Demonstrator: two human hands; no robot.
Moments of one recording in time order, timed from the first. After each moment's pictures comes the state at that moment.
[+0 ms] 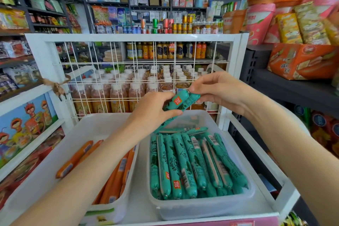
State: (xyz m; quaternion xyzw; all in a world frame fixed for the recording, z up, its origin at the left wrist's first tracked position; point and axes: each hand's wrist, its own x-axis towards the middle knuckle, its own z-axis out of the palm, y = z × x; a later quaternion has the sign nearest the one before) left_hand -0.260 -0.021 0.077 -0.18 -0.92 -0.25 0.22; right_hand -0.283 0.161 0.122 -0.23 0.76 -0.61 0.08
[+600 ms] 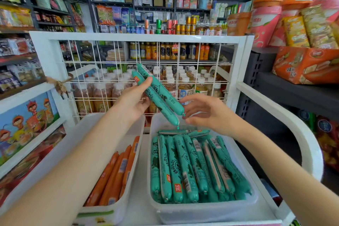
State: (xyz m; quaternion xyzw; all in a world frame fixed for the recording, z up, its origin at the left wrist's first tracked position) left_hand -0.295 -0.051 0.089 0.09 -0.49 -0.87 0.07; right_hand -0.285 0.154 0.073 -0.35 0.81 -0.46 0.00
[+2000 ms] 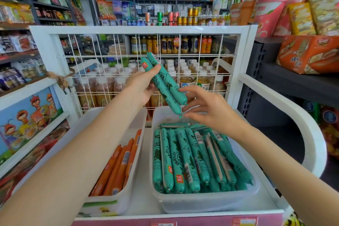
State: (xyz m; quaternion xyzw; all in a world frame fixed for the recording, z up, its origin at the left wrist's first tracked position) left_hand -0.312 -0.038 0.098 0.10 -0.53 -0.83 0.10; right_hand -0.284 0.149 0.057 -0.39 0.82 -0.41 -0.09
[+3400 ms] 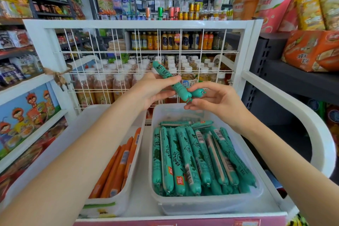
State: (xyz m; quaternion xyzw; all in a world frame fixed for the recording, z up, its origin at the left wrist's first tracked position) left_hand -0.295 -0.022 0.096 0.02 -0.69 -0.72 0.02; right_hand -0.293 0.155 0.057 -0.35 0.68 -0.64 -0.02
